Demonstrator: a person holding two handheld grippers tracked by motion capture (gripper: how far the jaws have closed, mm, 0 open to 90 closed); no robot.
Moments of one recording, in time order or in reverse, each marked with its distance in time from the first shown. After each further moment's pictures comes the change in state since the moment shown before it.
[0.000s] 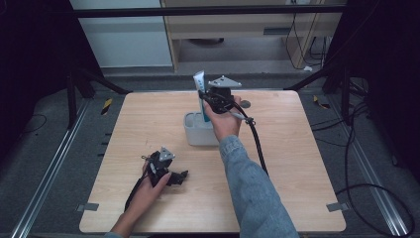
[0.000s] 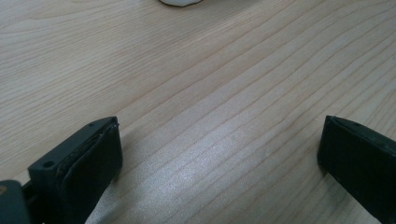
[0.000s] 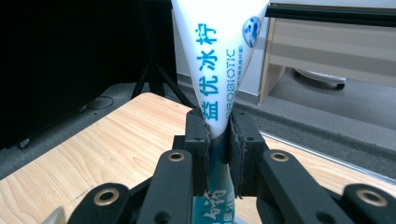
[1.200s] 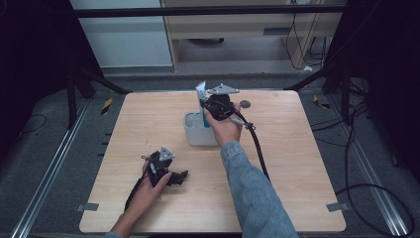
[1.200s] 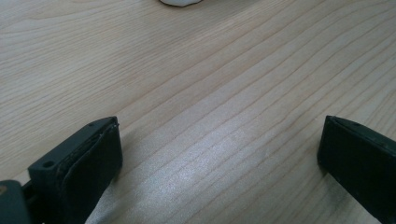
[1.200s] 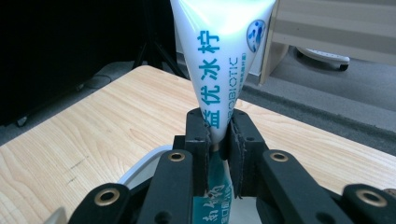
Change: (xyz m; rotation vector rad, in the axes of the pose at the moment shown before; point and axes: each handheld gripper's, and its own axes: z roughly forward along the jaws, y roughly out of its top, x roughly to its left) left arm 0.000 0.000 0.000 0.000 0.001 0.001; right arm 0.000 -0.022 0.005 0.087 -0.002 -0.016
